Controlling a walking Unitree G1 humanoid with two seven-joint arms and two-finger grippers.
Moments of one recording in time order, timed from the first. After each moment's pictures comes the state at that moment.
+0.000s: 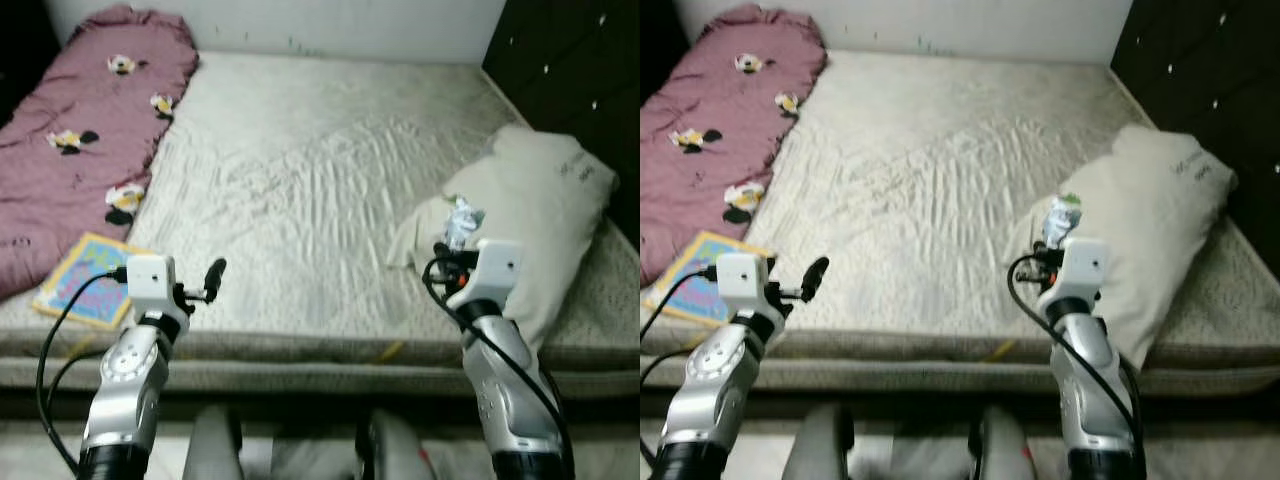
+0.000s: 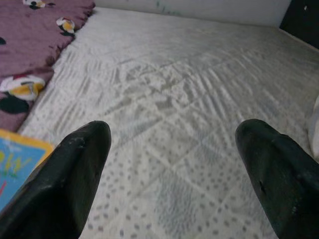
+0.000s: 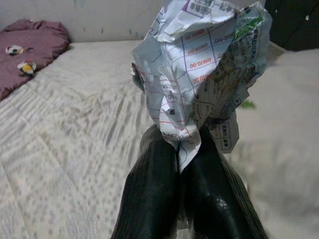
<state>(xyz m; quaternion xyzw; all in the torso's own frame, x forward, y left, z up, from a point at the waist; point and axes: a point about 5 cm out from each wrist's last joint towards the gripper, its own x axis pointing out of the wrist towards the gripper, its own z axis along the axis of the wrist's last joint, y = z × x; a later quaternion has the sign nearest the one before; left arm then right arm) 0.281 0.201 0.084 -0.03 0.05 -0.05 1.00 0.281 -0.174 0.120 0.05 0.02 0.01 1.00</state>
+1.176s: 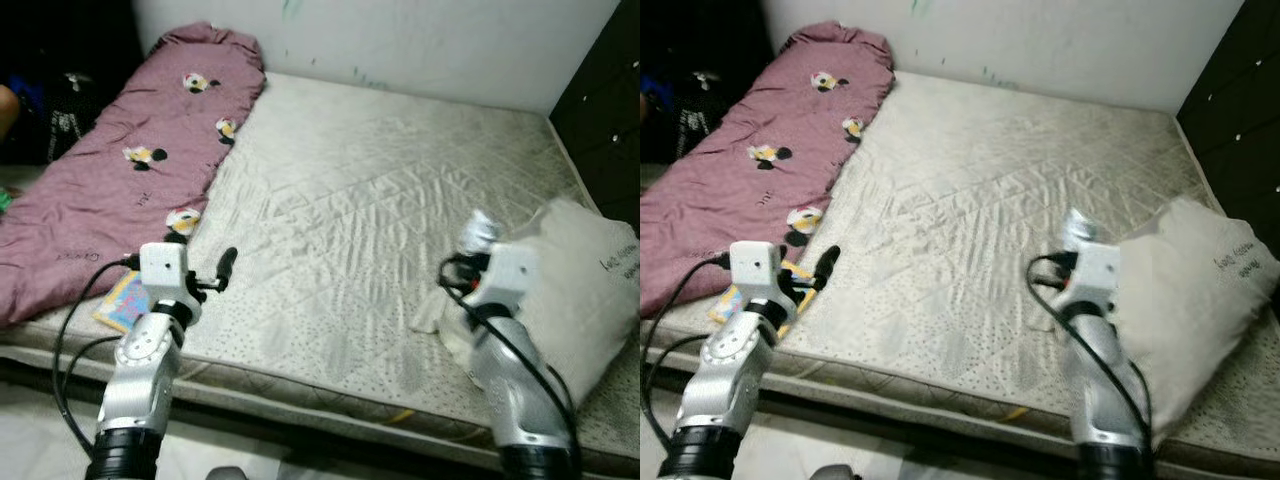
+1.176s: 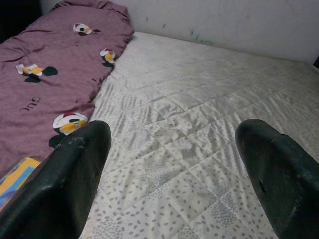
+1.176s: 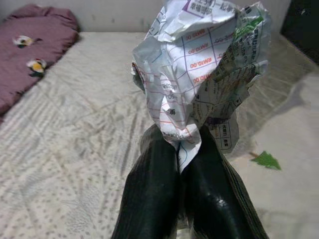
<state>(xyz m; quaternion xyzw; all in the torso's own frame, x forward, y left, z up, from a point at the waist) 0.293 0.185 0.089 -0.04 0.04 -0.06 1.00 0.281 -0.196 0.107 0.04 0.07 -0.05 1.00</state>
